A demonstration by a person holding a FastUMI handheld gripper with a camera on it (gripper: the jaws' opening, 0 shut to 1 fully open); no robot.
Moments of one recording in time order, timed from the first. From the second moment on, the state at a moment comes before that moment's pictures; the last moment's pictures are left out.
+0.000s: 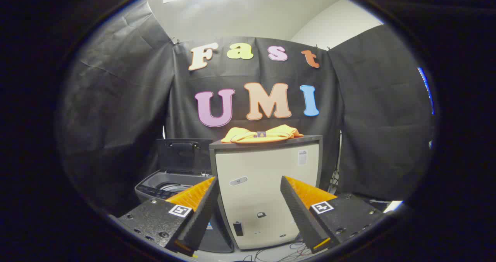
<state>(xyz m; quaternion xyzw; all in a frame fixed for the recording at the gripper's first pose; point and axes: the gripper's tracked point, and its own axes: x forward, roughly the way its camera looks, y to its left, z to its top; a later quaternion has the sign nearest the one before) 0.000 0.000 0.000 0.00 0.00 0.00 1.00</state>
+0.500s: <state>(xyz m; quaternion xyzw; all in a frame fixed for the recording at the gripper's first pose) 0.002 0.006 -0.005 0.00 0.01 0.01 1.00</state>
